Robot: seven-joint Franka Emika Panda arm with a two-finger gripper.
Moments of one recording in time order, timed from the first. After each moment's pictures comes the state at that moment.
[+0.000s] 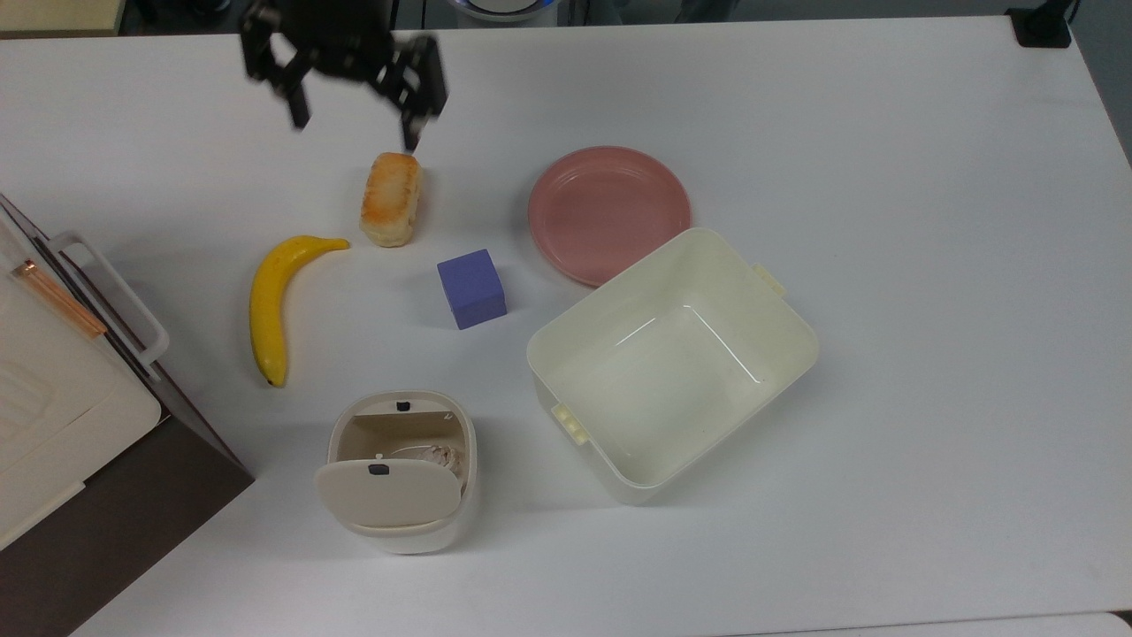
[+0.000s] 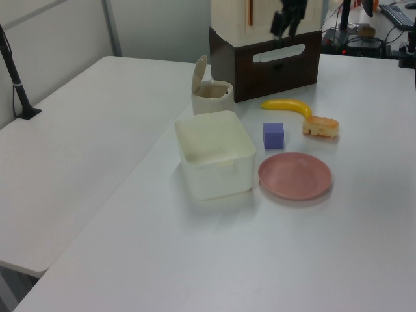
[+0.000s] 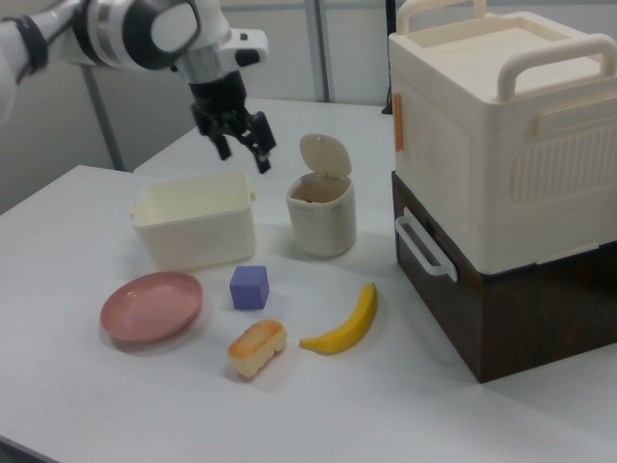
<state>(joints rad) -0.31 0.13 0.24 -1.52 -0.07 1.84 0.13</state>
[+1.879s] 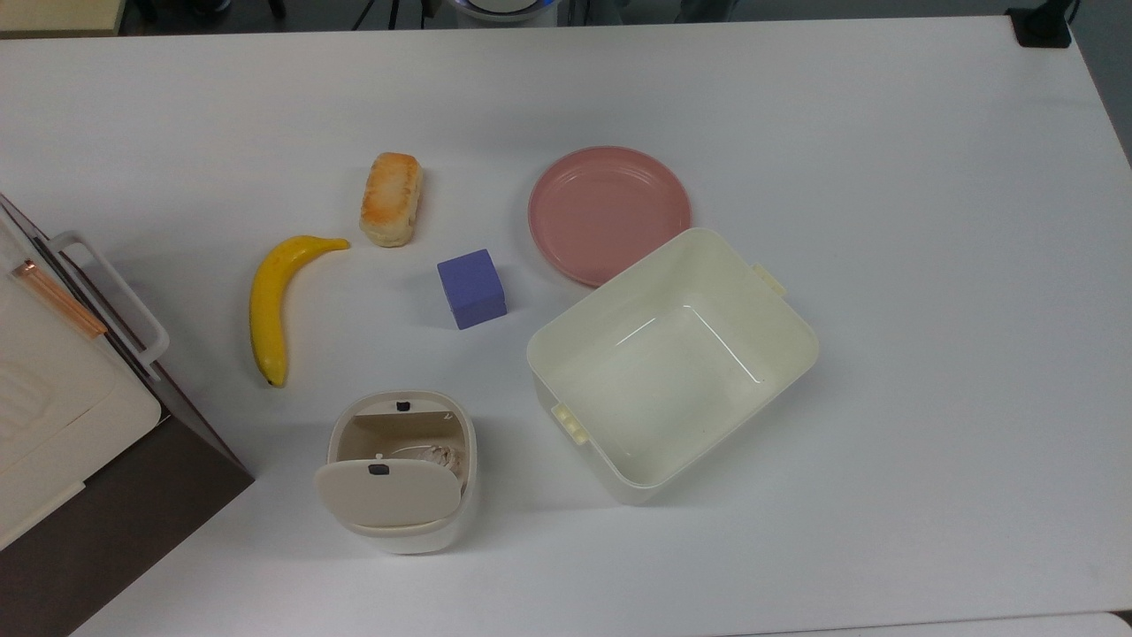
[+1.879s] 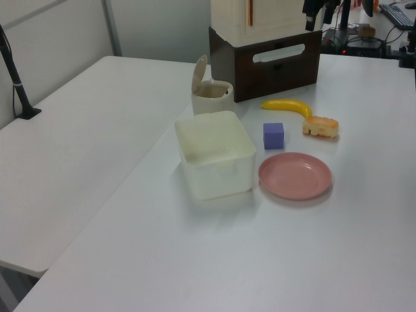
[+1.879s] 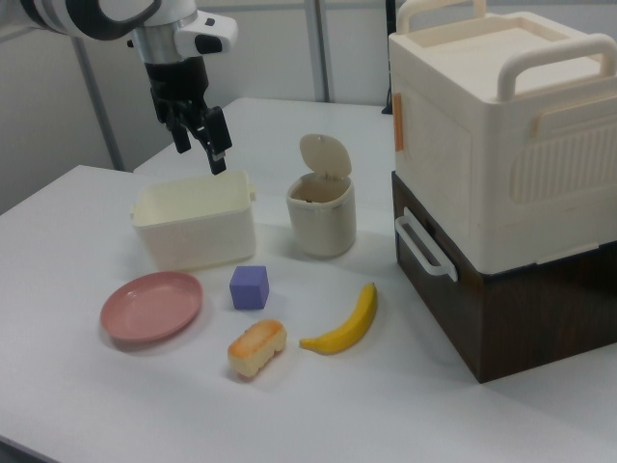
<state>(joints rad) -0.34 -0.04 0.21 -1.58 0.07 1.62 0.19</state>
